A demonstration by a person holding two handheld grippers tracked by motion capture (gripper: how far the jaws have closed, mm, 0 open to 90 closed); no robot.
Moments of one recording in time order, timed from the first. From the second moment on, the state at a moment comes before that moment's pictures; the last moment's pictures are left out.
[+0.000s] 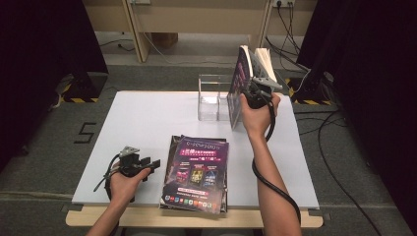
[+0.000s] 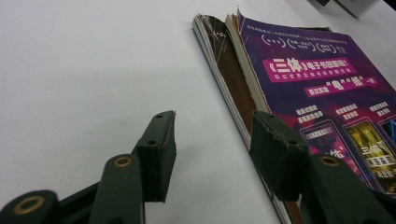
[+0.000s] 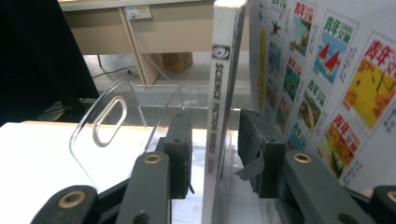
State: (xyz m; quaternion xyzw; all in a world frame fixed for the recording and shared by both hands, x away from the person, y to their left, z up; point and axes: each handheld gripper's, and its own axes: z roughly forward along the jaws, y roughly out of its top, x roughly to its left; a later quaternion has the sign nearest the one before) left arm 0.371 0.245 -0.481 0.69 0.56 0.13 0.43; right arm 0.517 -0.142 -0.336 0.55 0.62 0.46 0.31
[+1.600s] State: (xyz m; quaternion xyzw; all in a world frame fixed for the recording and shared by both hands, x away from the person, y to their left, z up) left arm 0.381 0.206 -0.487 0.72 0.54 0.08 0.43; right arm 0.465 -0.148 -0.437 0.59 0.70 0.38 0.13
